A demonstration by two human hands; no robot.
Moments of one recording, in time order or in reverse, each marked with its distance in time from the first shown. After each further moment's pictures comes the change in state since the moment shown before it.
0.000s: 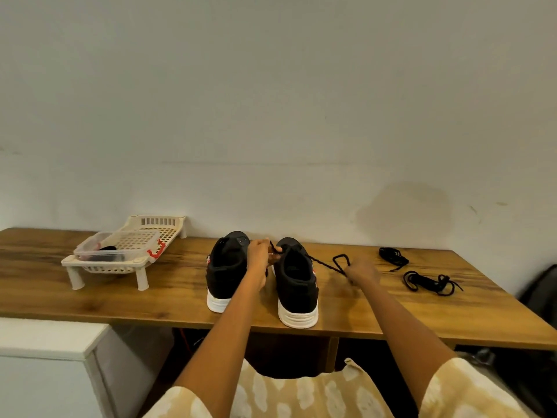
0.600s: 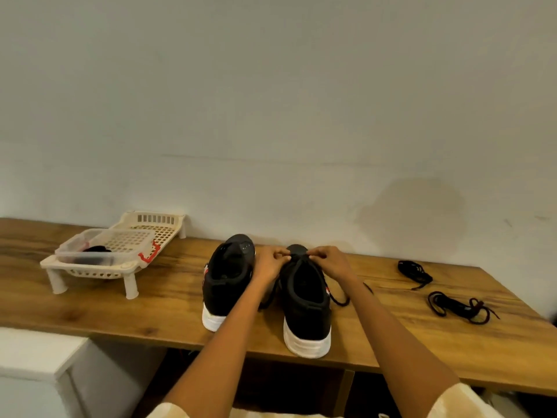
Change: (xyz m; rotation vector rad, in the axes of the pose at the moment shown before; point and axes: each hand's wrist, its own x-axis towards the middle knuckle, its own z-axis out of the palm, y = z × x) left_hand 0.054 -0.010 0.004 0.678 -0.137 0.284; right_hand 0.038 -0.078 0.026 0.203 -0.067 -0.542
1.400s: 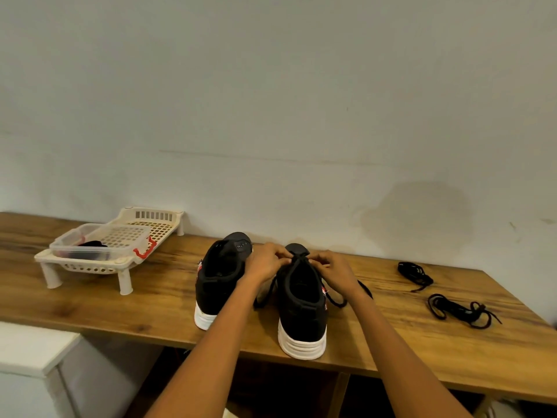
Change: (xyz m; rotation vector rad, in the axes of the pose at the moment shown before) left_hand -0.004 -0.001 -0.008 0.398 -0.061 0.108; right_hand -0.023 0.019 0.008 0.132 0.053 -0.185
